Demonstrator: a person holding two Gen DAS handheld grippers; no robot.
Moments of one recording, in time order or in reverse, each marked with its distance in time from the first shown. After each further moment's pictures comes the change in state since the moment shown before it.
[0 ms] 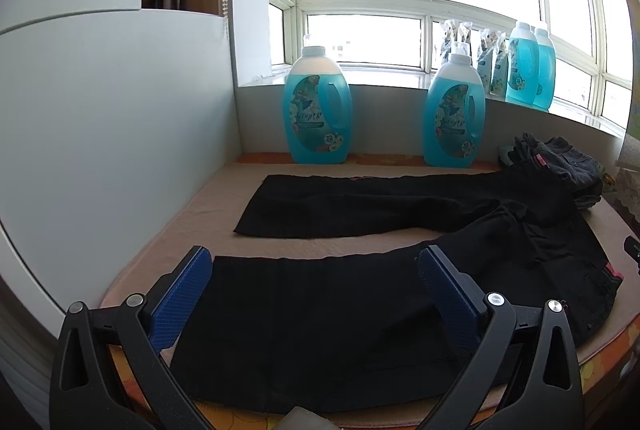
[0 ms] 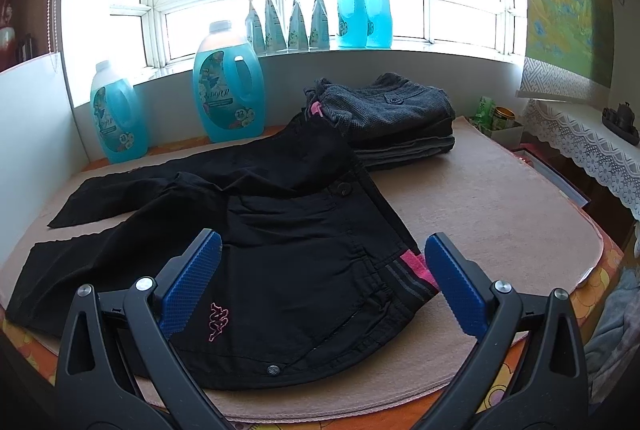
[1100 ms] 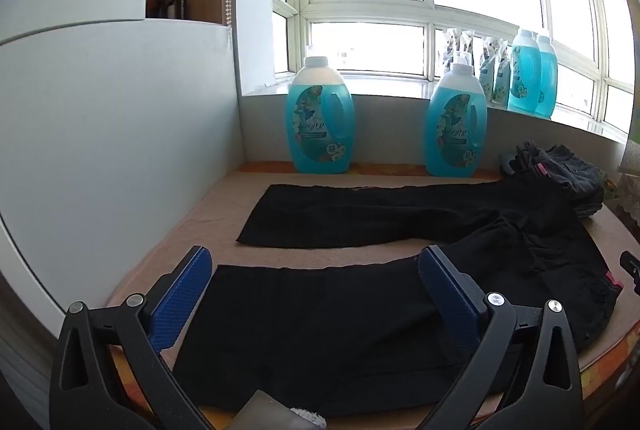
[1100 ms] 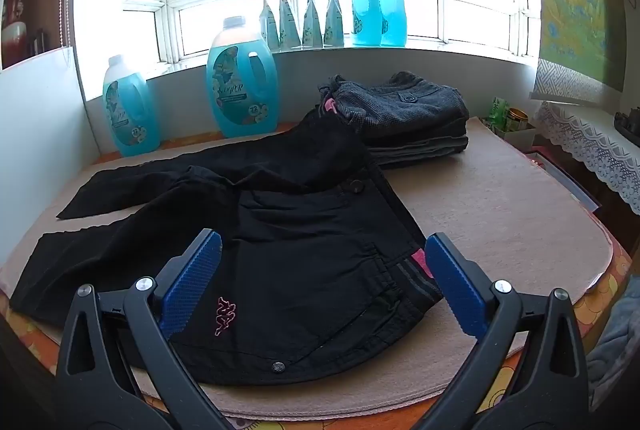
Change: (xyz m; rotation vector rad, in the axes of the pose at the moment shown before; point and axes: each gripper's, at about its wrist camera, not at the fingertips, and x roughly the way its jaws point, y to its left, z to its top) left arm -0.006 -0.005 0.005 -0.019 -0.020 0.012; right arm 0.003 0.002 -0.002 -0.034 0.017 0.049
